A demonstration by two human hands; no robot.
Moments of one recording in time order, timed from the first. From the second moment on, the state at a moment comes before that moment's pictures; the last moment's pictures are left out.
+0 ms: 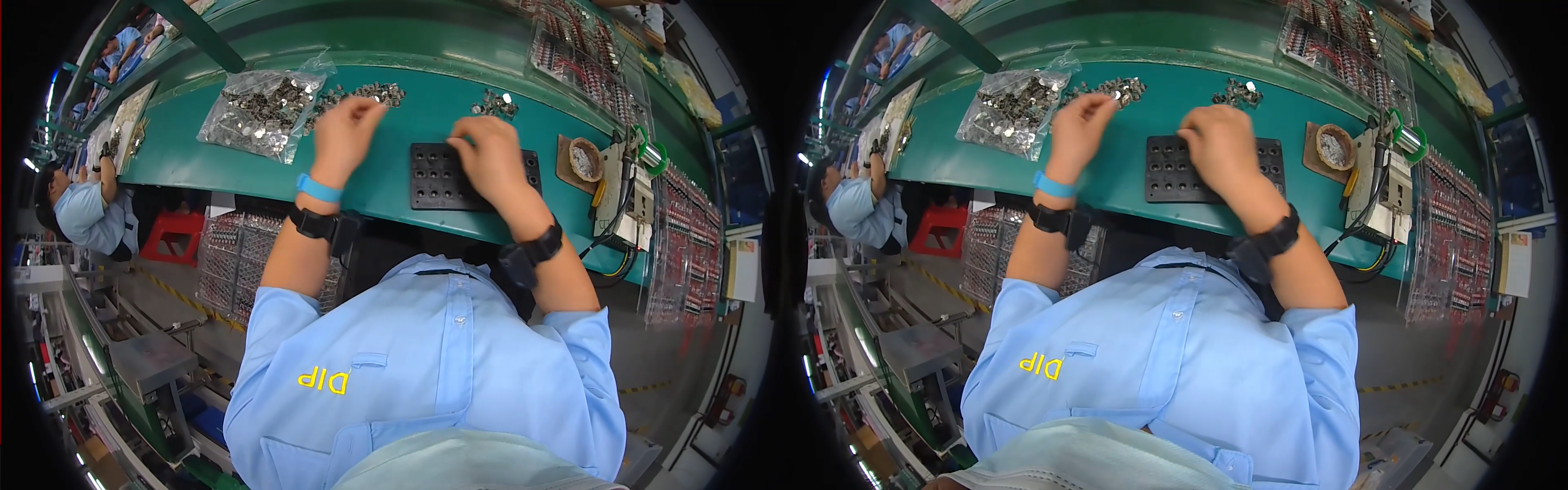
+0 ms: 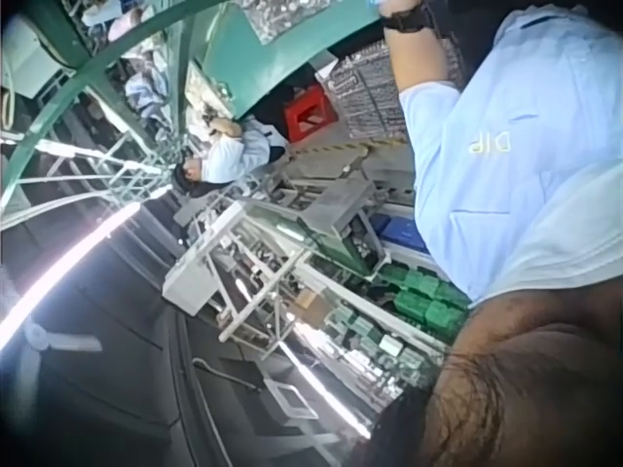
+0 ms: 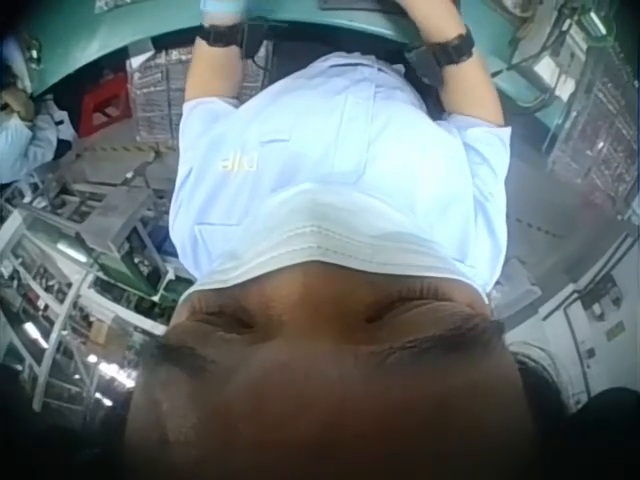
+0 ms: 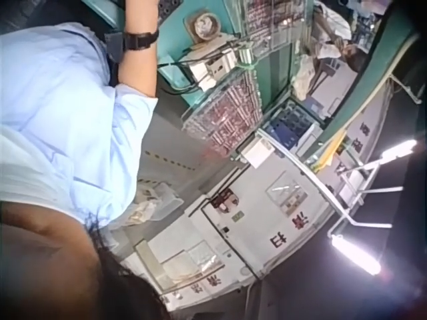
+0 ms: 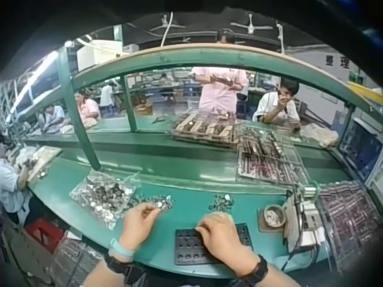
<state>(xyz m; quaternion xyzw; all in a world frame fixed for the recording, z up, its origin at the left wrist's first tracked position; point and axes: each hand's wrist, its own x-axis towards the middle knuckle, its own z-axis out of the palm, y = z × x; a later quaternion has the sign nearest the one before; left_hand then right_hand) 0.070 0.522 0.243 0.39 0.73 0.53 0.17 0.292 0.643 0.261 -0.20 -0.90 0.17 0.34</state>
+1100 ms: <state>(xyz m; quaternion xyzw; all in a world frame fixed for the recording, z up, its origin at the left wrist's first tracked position) 0.067 0.460 0.236 0.38 0.73 0.56 0.11 0.217 0.616 0.248 -0.26 -0.93 0.25 0.11</state>
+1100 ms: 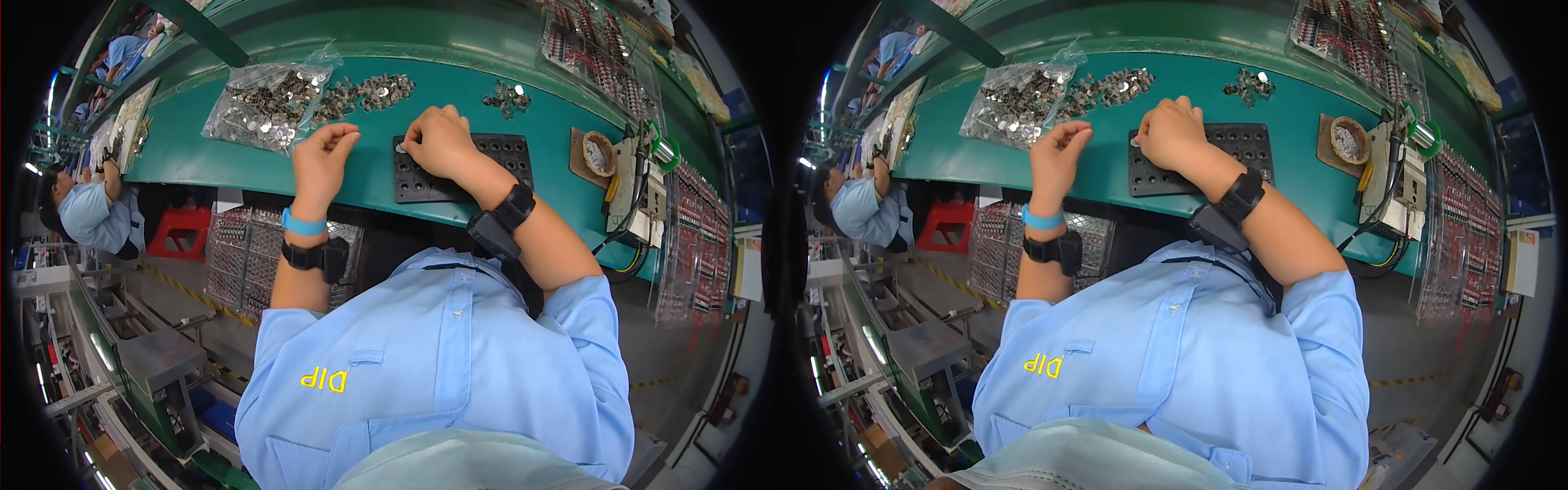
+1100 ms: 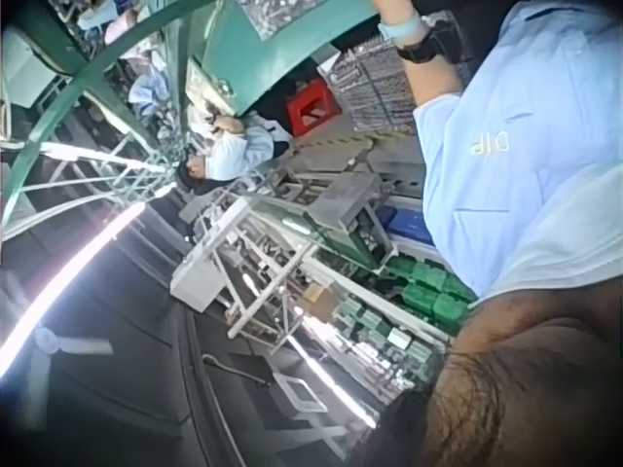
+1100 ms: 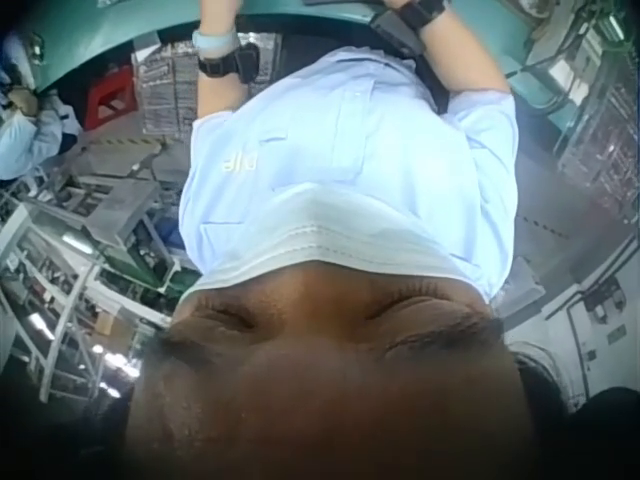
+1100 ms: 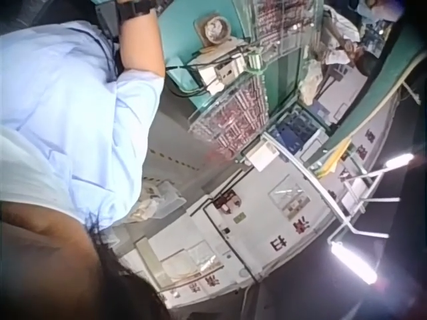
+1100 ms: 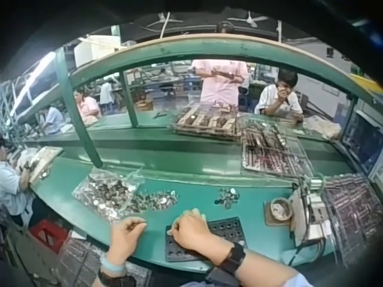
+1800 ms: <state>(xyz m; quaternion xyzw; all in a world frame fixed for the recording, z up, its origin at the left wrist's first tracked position) 0.119 0.460 0.235 0.37 0.71 0.52 0.30 0.141 0.656 0.220 -0.21 -0.94 0.16 0.22</state>
